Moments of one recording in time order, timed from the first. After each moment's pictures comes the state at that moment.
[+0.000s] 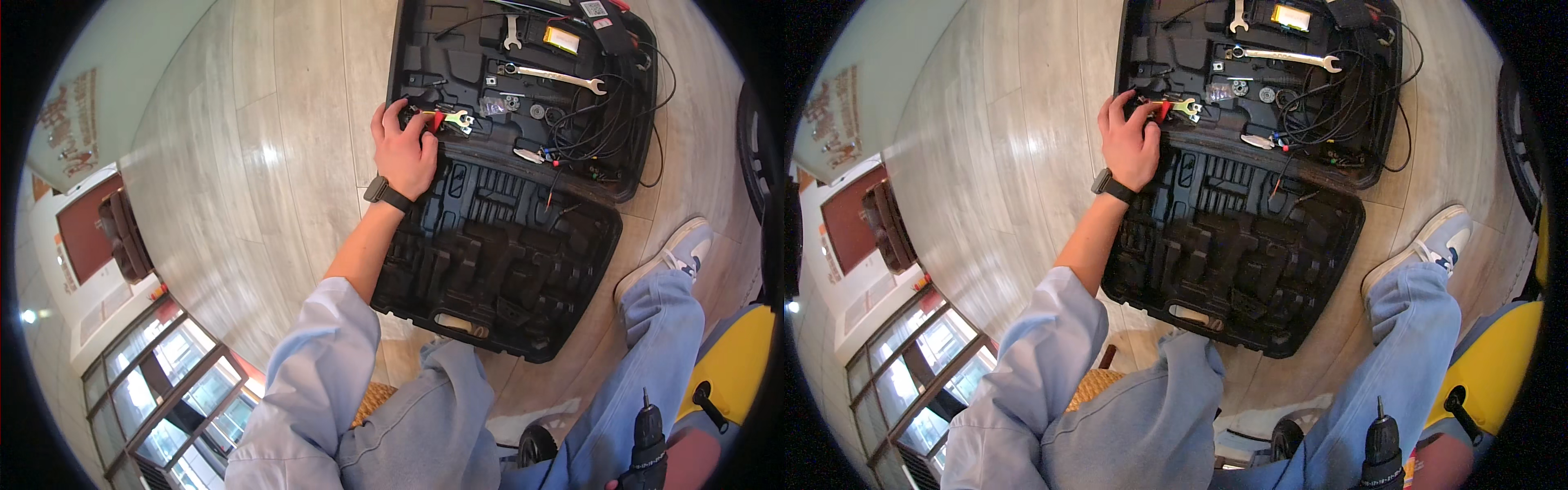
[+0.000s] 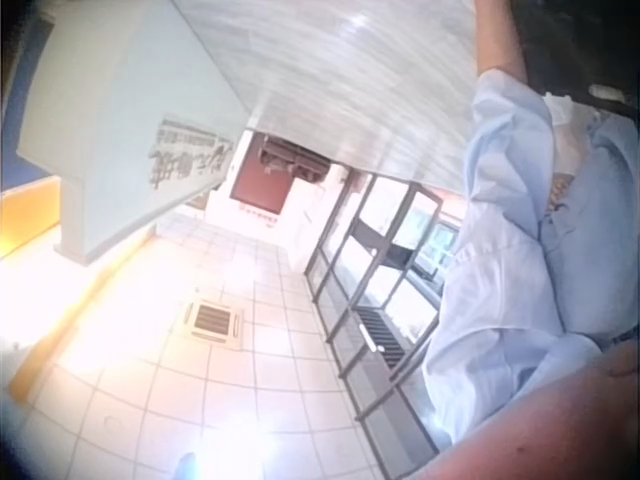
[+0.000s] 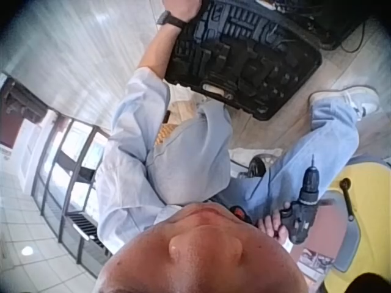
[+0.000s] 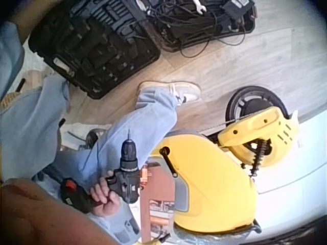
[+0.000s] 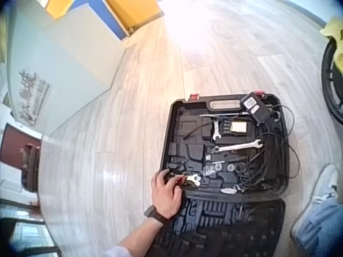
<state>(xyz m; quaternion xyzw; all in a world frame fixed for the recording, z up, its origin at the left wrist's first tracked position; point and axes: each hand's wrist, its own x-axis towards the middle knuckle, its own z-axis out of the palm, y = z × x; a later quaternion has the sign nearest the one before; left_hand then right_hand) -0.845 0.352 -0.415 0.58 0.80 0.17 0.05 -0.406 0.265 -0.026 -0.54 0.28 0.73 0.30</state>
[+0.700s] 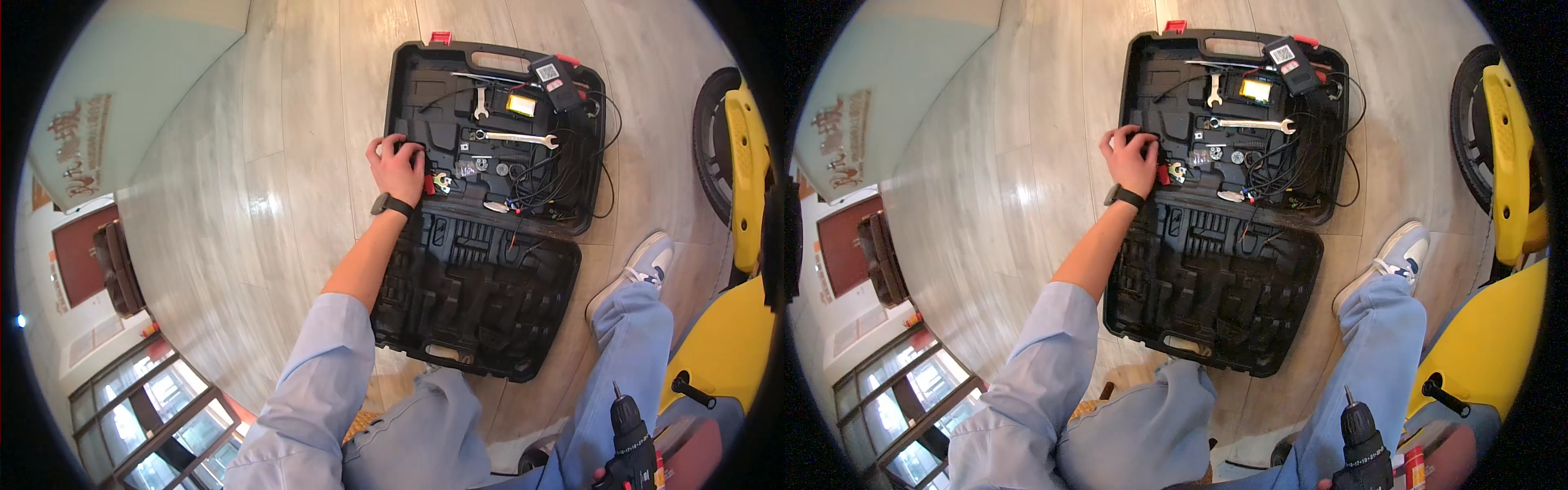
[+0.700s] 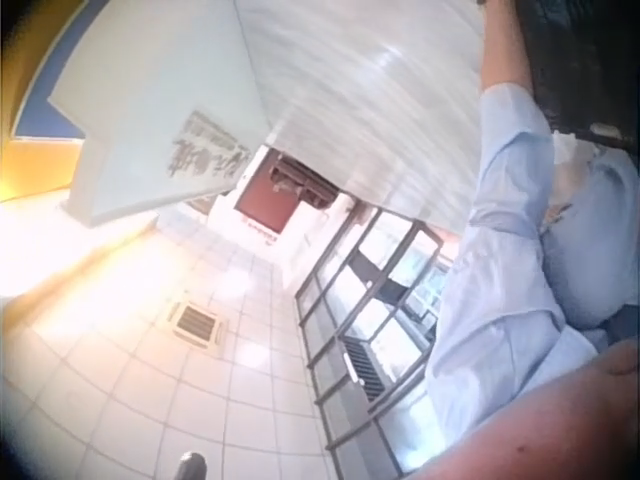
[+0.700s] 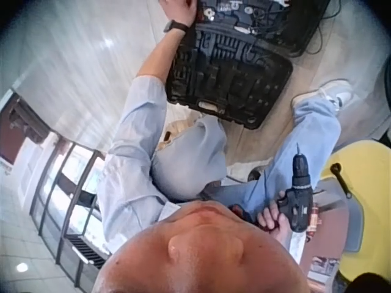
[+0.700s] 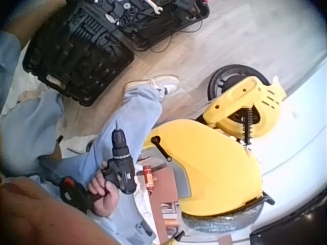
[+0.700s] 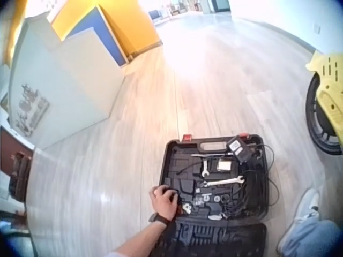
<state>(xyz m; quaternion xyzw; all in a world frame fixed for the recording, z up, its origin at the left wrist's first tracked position) -0.859 0.414 -0.427 0.55 0.80 0.25 -0.01 -0.434 0.291 -0.011 -0.60 0.23 0.72 0.25</state>
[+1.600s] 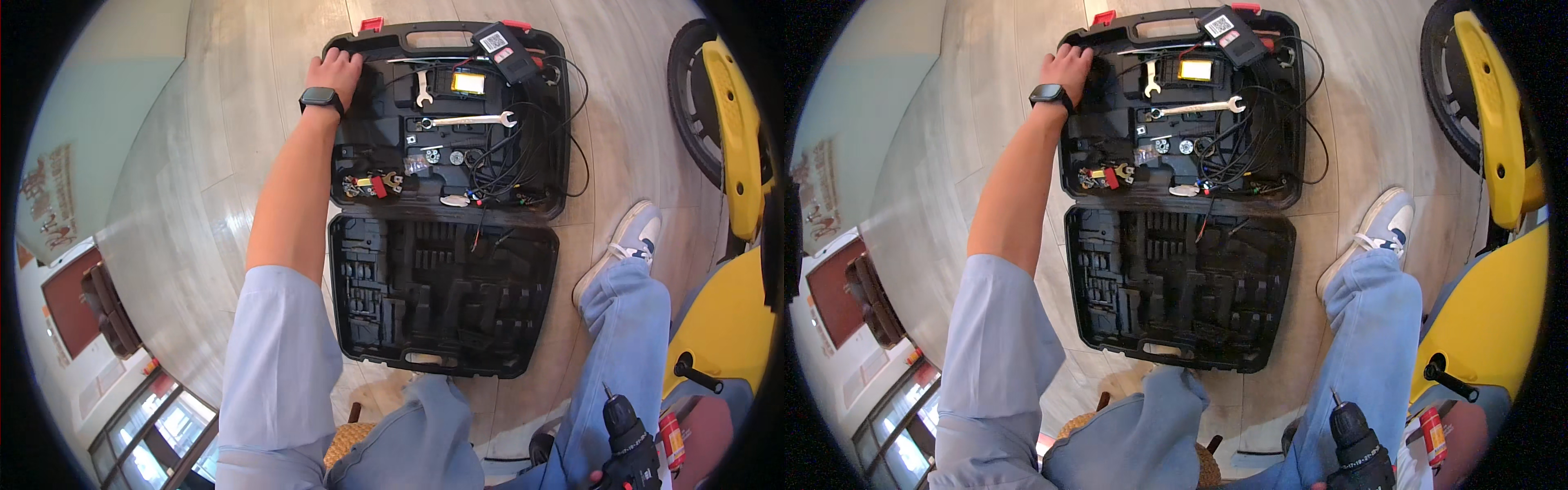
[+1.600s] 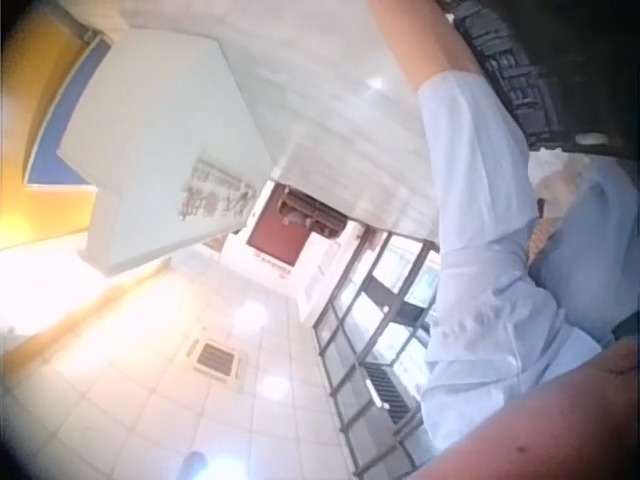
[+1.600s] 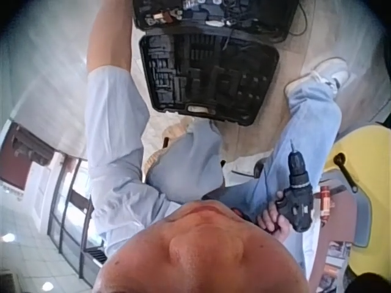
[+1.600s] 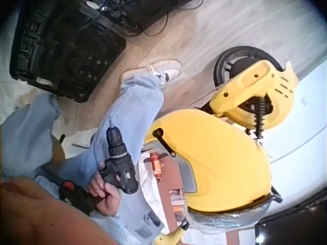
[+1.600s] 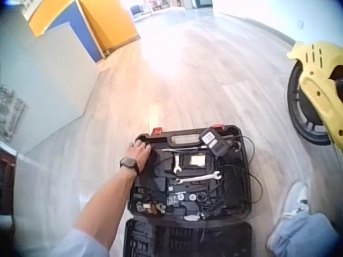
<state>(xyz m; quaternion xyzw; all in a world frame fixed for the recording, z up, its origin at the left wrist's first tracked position) -0.914 0.578 -0.417 0.76 0.62 -0.16 -0.12 -0.439 0.289 -0.016 -0.65 0.25 0.67 0.26</state>
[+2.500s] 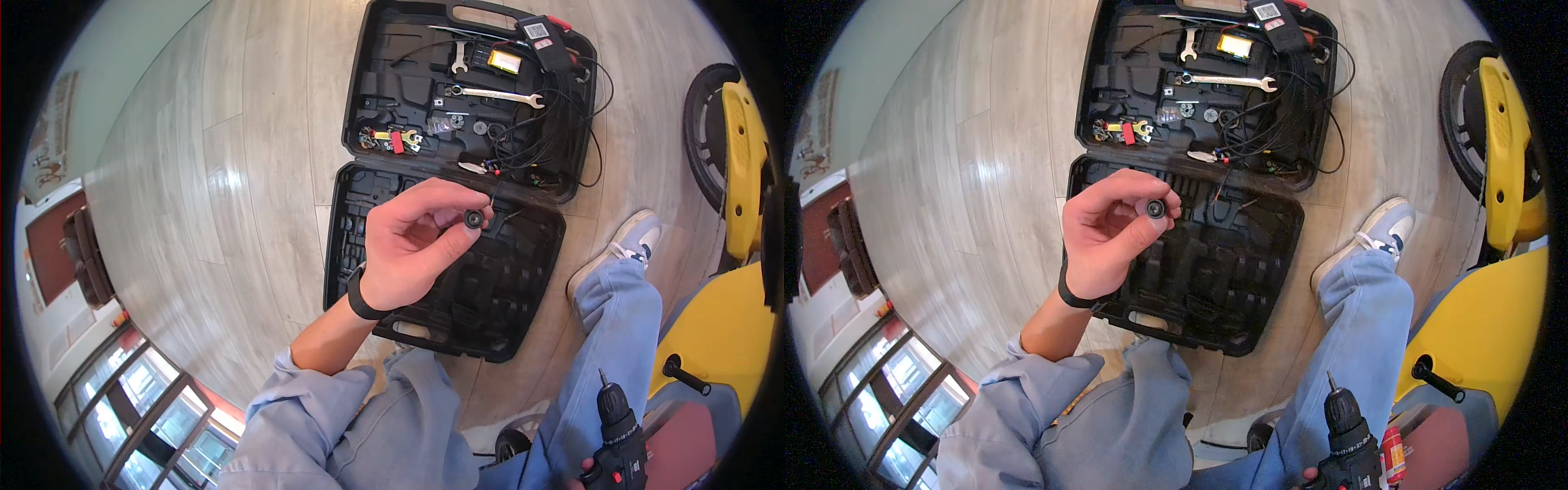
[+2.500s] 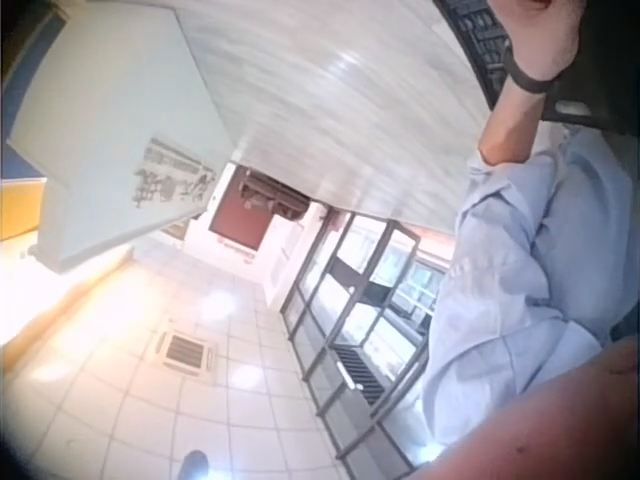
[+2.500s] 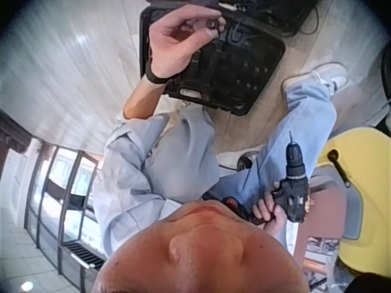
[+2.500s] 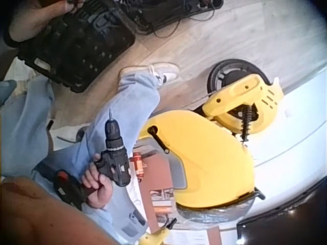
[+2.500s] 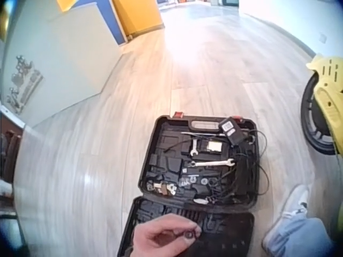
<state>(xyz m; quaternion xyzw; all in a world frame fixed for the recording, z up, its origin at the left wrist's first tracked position) -0.744 0.348 -0.269 0.35 0.43 0.61 0.56 -0.425 0.264 -0.024 -0.60 0.23 0.71 0.29</state>
